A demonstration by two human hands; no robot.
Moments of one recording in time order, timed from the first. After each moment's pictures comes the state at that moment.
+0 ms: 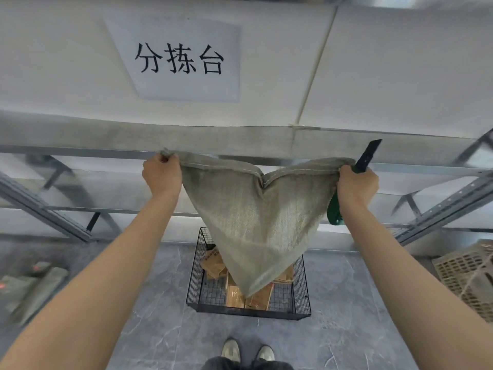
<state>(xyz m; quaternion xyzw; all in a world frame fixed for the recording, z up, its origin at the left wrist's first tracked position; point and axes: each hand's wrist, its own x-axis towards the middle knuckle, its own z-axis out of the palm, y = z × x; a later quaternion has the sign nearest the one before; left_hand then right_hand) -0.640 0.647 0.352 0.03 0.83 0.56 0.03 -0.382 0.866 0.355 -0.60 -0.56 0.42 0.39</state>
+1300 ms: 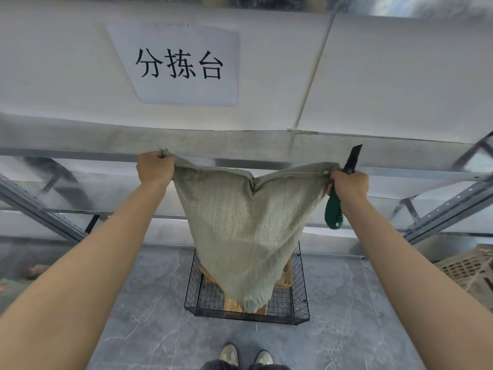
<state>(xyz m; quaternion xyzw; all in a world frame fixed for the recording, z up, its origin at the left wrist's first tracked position) -0.657 0.646 0.369 0.03 0.85 0.51 0.09 -0.382 0.868 0.371 -0.60 -0.55 0.50 0.30</state>
